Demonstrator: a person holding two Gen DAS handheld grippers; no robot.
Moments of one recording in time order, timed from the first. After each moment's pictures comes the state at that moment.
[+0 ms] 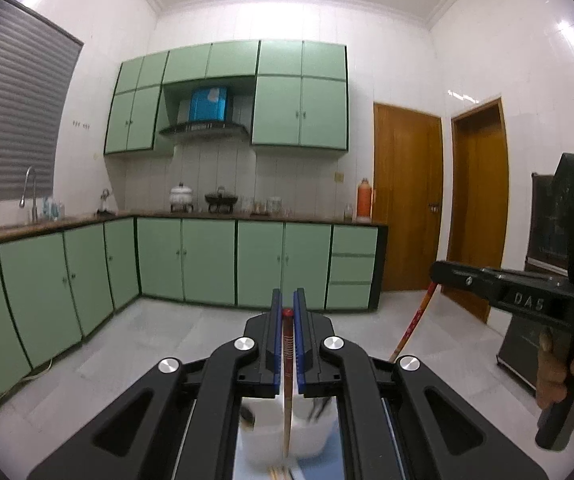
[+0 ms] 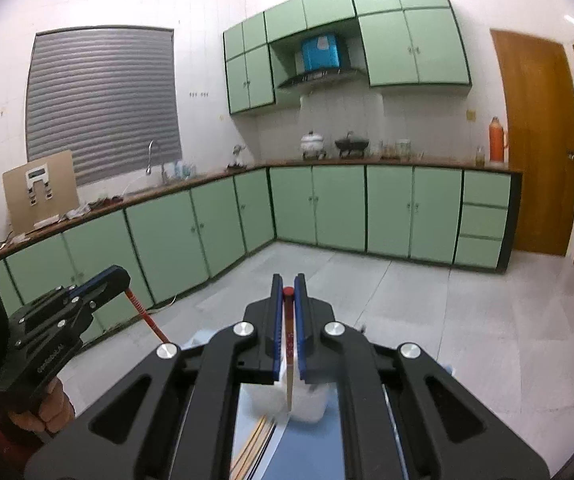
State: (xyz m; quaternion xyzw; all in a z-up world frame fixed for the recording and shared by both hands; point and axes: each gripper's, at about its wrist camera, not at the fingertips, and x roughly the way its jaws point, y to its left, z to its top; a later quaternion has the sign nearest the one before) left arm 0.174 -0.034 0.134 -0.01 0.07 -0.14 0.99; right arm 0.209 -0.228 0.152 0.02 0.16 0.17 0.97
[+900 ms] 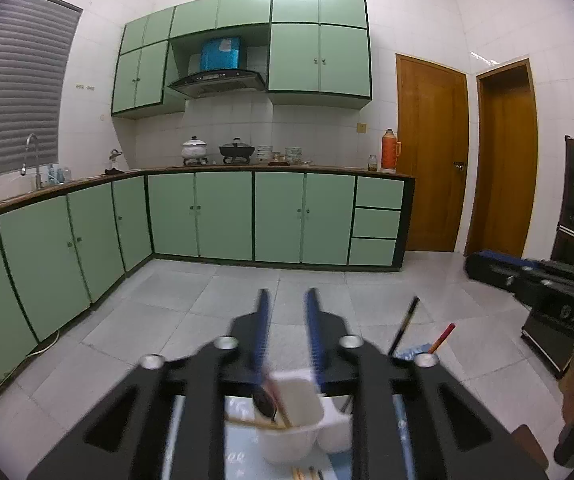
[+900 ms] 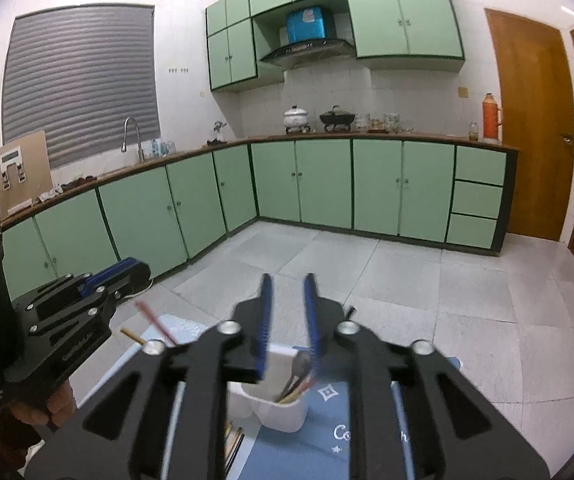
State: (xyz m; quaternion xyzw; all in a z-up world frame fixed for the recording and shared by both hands) left arm 0.261 -0.040 0.051 0.01 0.16 -0.10 0.98; right arm 0.264 -0.230 0.060 0.01 0.19 0.14 0.97
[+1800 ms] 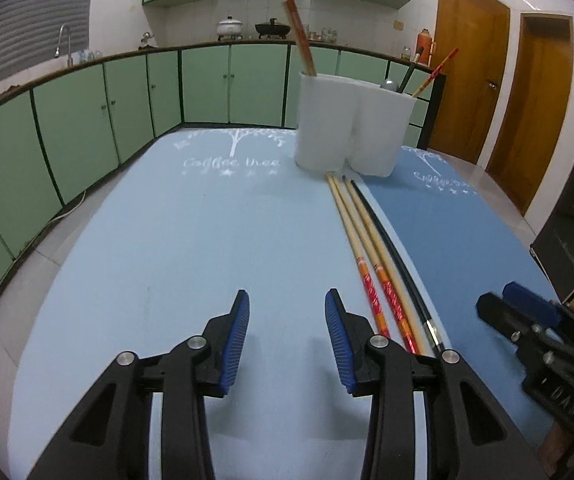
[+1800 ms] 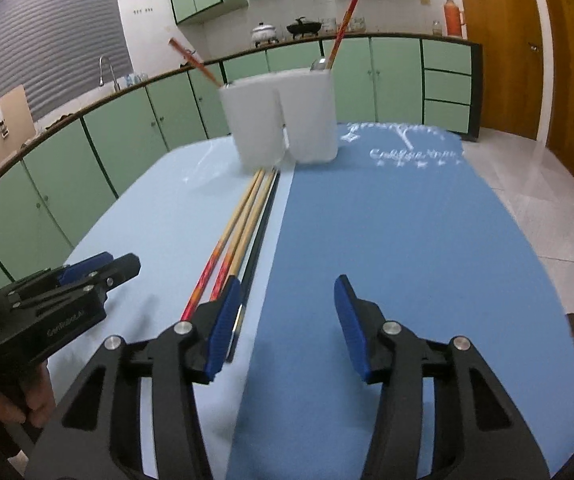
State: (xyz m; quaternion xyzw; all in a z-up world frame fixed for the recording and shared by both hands) left arm 0.094 0.009 -0.143 -0.02 0.36 -0.05 0.93; right arm 0.081 -0.164 -0.168 0.04 0.34 0.09 0.93
